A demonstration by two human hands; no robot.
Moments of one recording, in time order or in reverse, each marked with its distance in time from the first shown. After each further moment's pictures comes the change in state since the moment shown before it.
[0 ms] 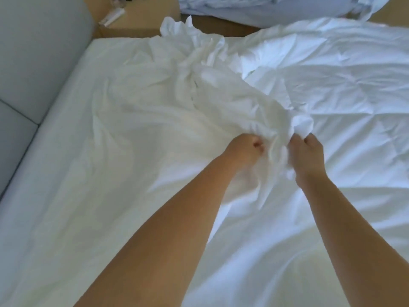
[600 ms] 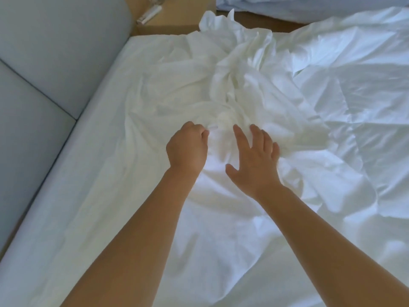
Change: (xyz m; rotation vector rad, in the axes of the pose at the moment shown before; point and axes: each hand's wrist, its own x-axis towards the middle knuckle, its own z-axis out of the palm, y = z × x) left_hand -0.028 -0.136 -0.103 0.436 0.716 -0.227; right_hand -0.054 0.006 0.158 -0.983 -0.366 -0.733
